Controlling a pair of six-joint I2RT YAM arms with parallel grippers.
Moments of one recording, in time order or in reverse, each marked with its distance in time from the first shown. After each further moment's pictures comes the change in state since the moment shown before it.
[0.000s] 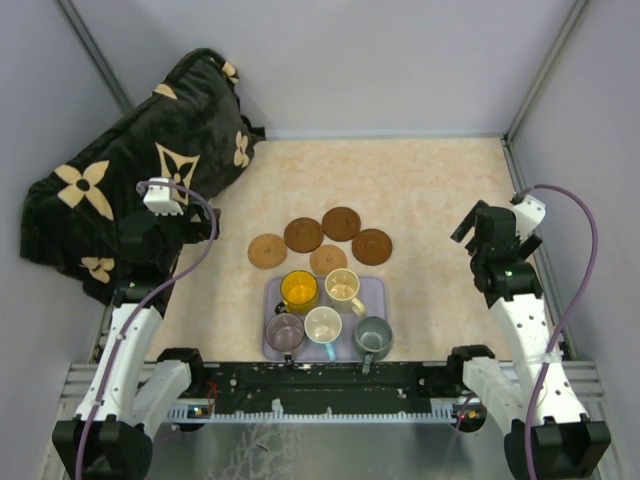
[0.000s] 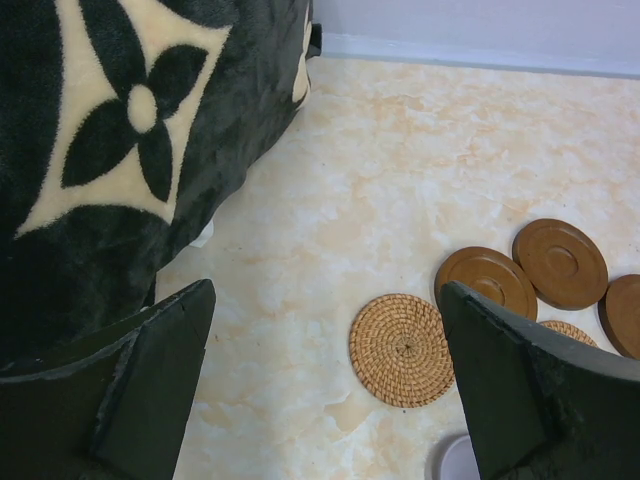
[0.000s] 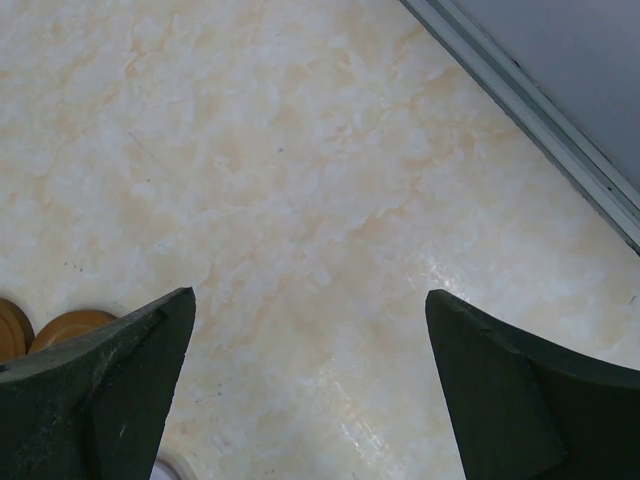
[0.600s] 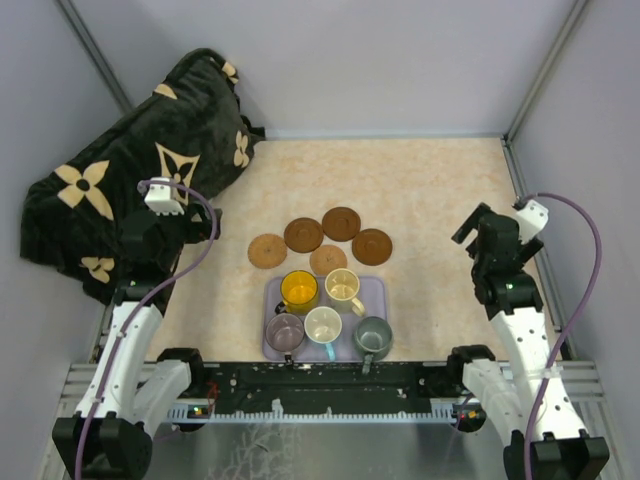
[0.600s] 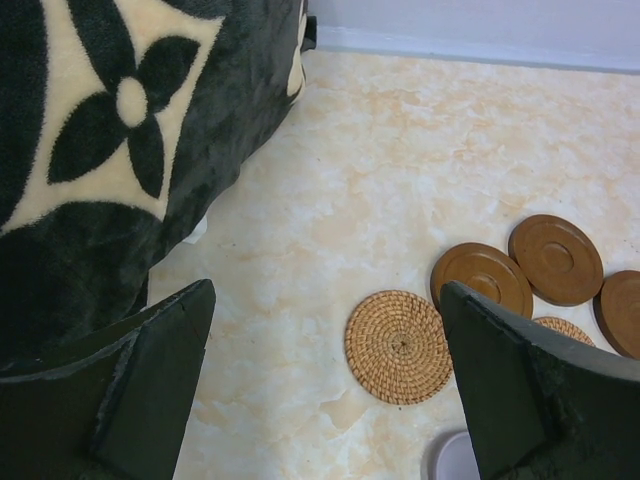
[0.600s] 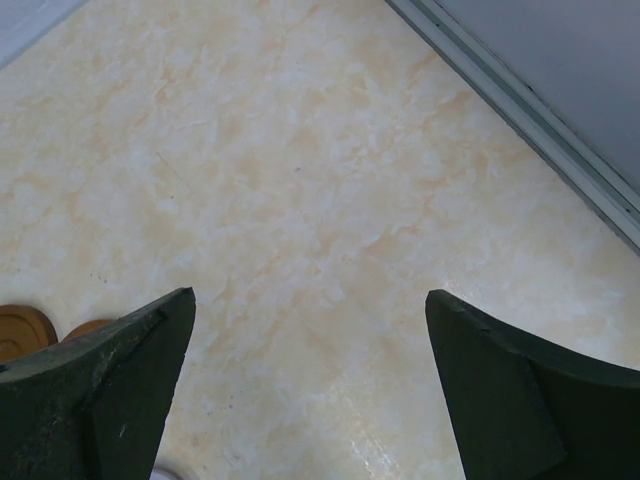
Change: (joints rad) left arm 0.000 0.013 0.000 0.000 0.006 -0.008; right arm 0.000 -0.077 -0.055 0.063 -0.002 -0.013
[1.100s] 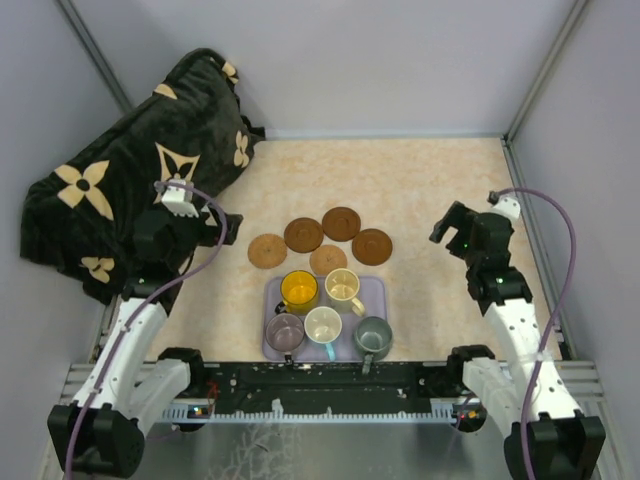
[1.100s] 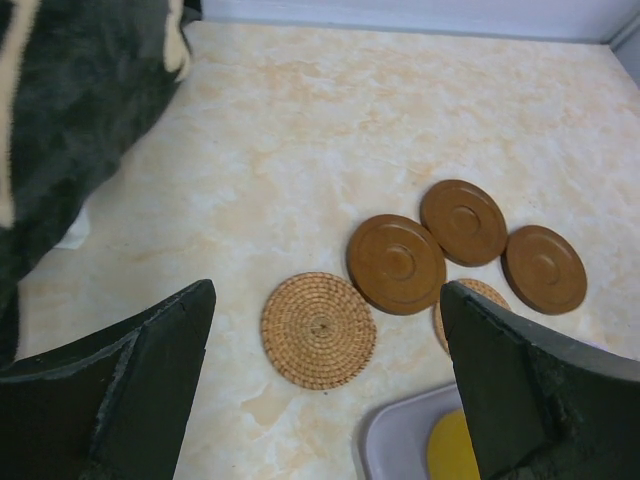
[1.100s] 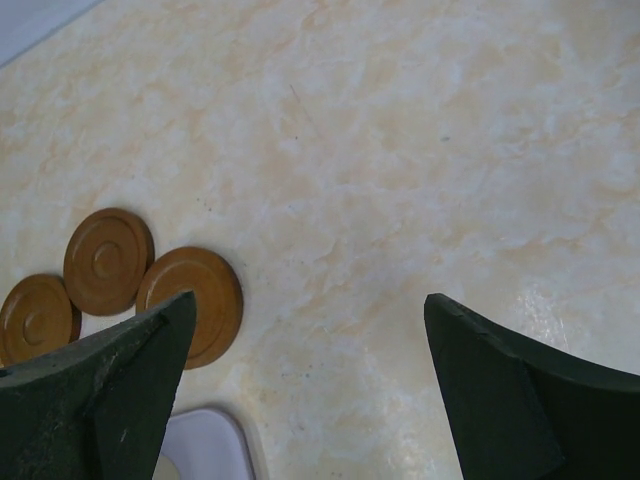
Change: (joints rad) left arm -0.046 0.026 -0.035 0.055 0.138 -0.068; right arm 0.000 0.024 -0.090 0.200 -0.315 -0.044
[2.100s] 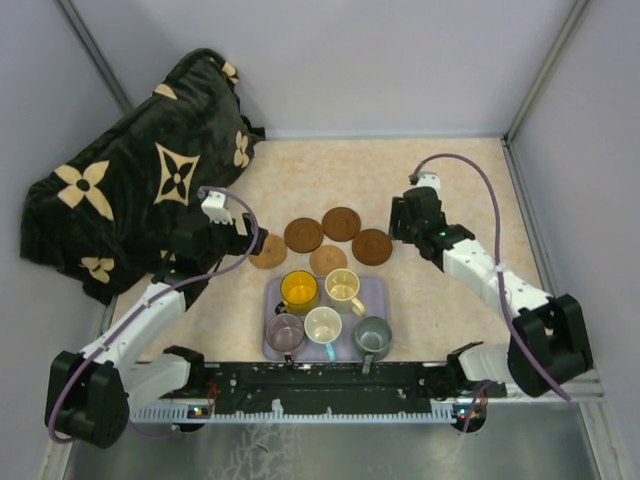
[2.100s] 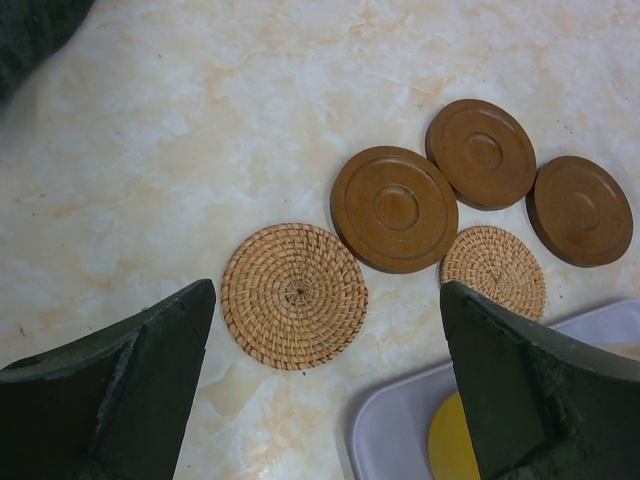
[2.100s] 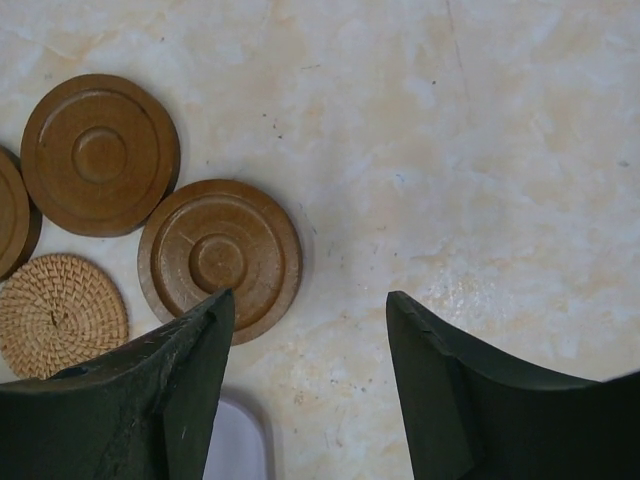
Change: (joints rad) left arm -0.239 0.180 -0.070 0.109 -0.179 -0.009; right arm 0.320 0.493 0.185 0.067 0.078 -0.119
